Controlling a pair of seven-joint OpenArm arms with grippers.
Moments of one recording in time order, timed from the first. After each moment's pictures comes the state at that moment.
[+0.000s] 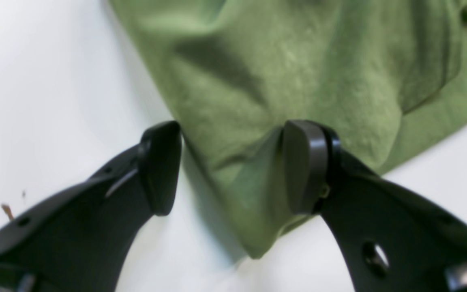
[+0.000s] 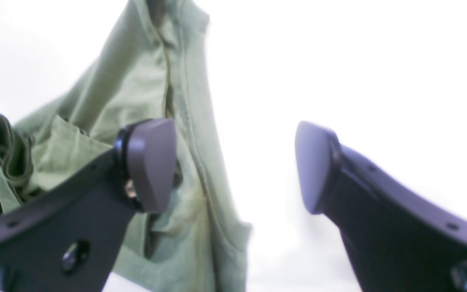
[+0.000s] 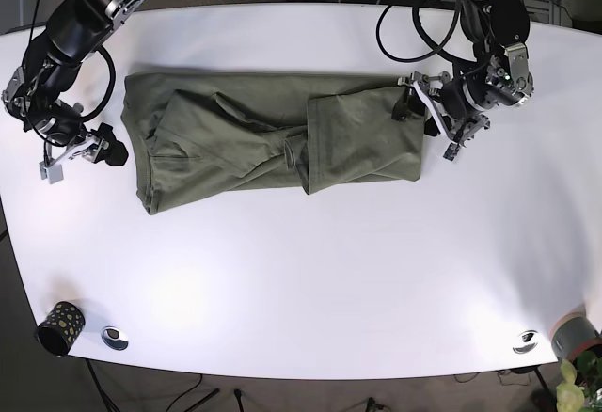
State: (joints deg) left arm 7.6 -4.5 -13.6 92.7 -21.3 -37.1 54.0; right arm 12.4 20.2 46.8 61.5 36.4 39.5 -69.6
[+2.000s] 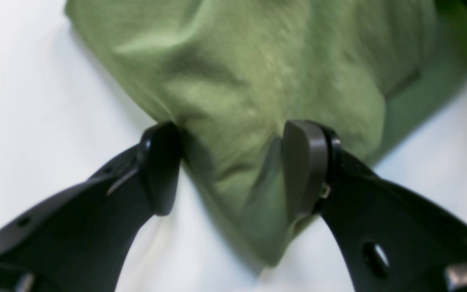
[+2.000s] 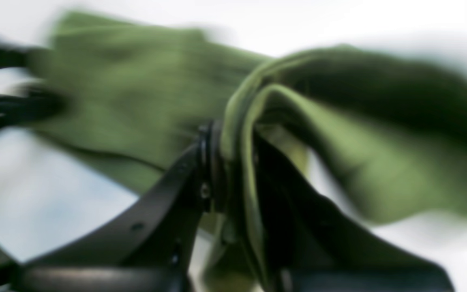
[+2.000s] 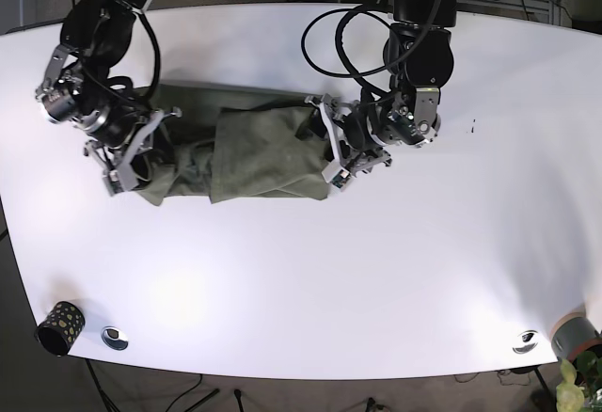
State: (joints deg) left arm -3.6 7.6 3.6 79.7 -7.9 -36.8 47.9; right arm -1.2 8.2 29.4 107.4 36.5 39.7 -73.6
